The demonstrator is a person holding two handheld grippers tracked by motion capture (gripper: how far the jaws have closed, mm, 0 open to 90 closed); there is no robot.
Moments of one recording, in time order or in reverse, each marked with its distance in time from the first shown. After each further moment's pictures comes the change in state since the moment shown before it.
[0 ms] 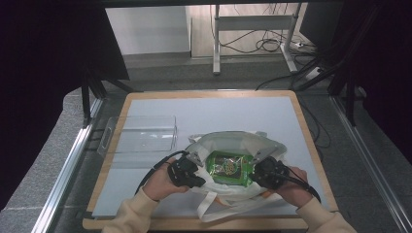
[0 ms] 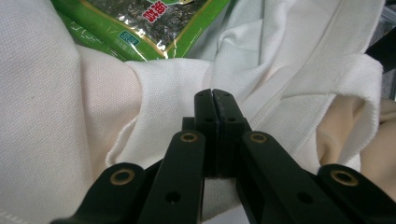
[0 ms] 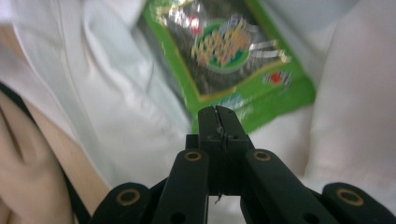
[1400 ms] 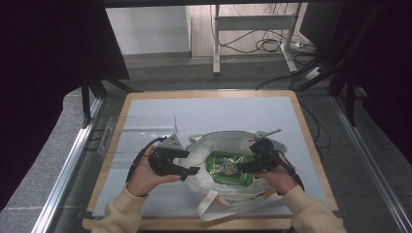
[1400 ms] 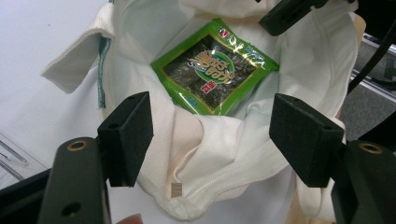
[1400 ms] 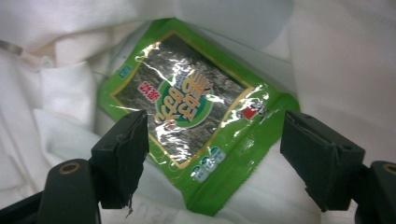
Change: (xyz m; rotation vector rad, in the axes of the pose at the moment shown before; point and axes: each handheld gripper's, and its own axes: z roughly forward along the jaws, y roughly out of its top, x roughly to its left) left arm 0.009 -0.010 -0.062 -0.292 0.126 -0.060; right arm -0.029 0.024 0.026 -0.042 -0.006 0.450
